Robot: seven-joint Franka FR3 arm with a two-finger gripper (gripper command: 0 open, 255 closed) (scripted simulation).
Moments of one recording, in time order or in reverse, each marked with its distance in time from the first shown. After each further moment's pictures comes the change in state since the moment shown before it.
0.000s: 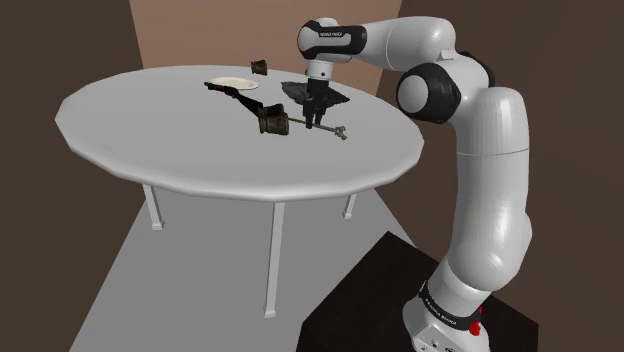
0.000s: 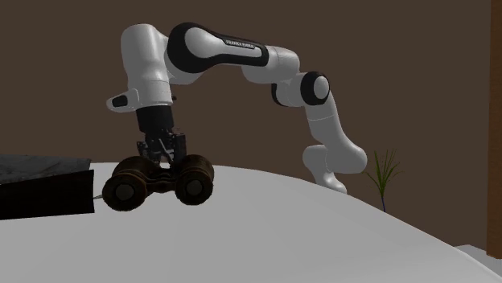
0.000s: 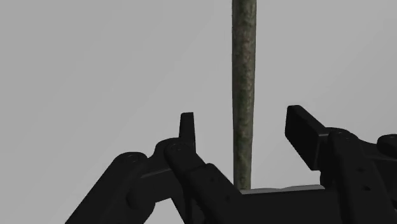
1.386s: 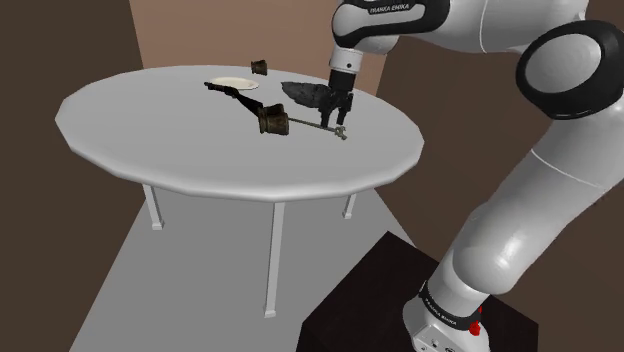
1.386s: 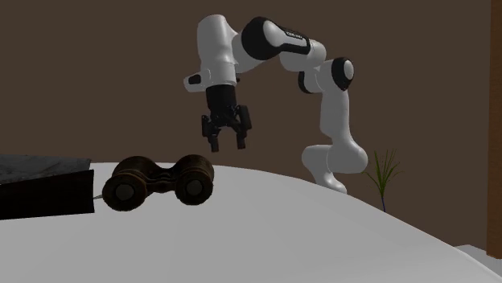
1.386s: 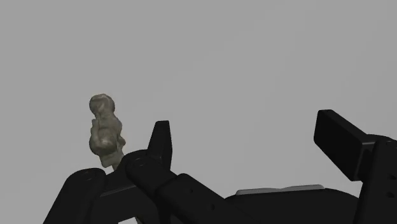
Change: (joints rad) arm 0.091 -0.573 0.032 -0.618 -0.084 0.142 0.237
